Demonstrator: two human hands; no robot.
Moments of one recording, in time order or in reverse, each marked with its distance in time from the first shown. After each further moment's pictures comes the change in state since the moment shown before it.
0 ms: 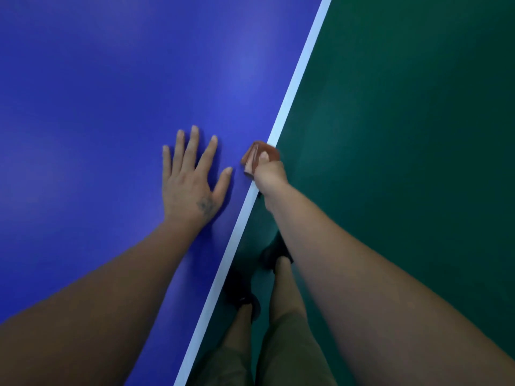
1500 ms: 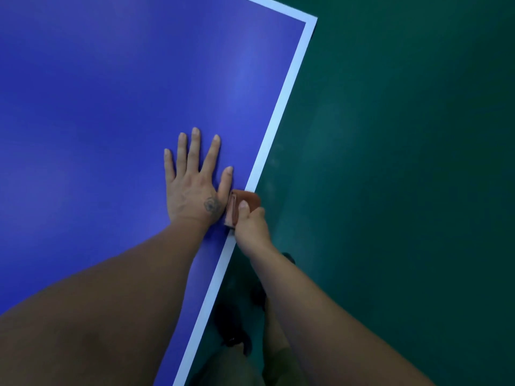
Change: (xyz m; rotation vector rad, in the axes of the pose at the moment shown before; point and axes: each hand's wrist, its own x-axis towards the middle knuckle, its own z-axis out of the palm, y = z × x) left_hand 0.203 0.075 0.045 0.120 -0.076 -0.072; right_hand 0.077 -0.072 -0.046 -0.160 -0.122 0.017
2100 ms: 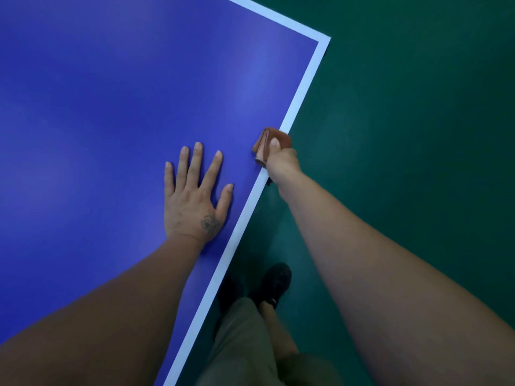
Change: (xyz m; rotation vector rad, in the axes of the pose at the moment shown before) left_hand 0.001 0.001 0.006 0.004 0.097 0.019; right_hand 0.072 -0.136 -0.078 0.025 0.108 -0.051
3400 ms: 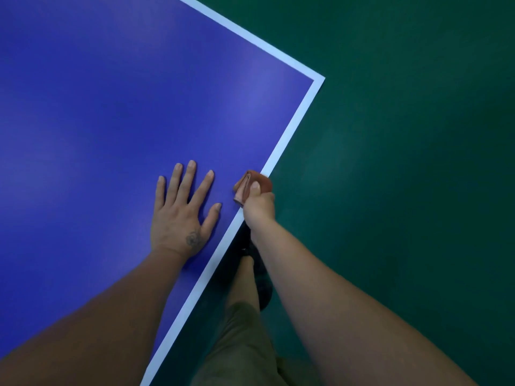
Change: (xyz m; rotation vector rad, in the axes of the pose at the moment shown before) left_hand 0.003 0.004 -0.004 -0.015 -0.014 -0.015; right_hand -0.024 0.025 0.018 0.077 -0.047 0.097
